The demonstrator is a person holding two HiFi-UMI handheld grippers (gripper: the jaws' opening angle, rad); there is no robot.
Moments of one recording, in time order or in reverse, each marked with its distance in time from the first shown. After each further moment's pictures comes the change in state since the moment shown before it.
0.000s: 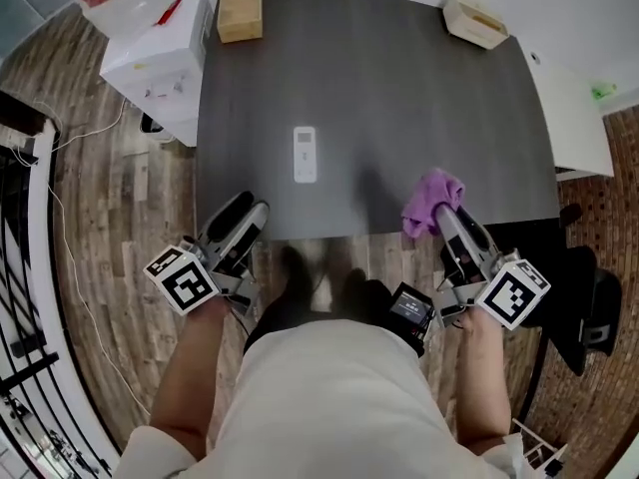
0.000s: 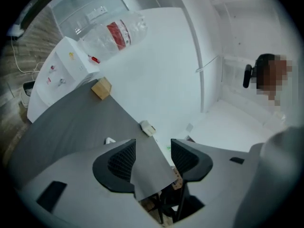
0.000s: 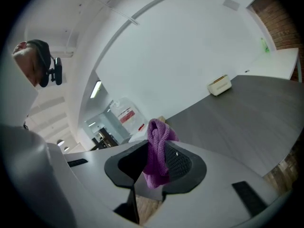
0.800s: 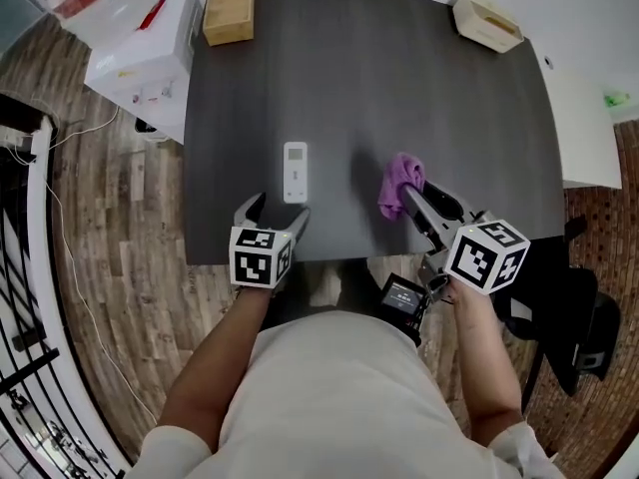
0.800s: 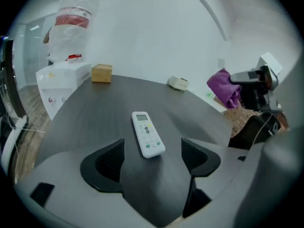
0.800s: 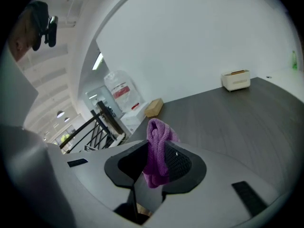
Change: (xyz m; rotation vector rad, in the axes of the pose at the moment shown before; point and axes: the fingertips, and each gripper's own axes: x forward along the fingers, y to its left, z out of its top) left arm 0.095 0.116 -0.108 0.464 0.471 0.518; right arm 0.099 -0.054 -0.020 -0.209 0.273 -0.009
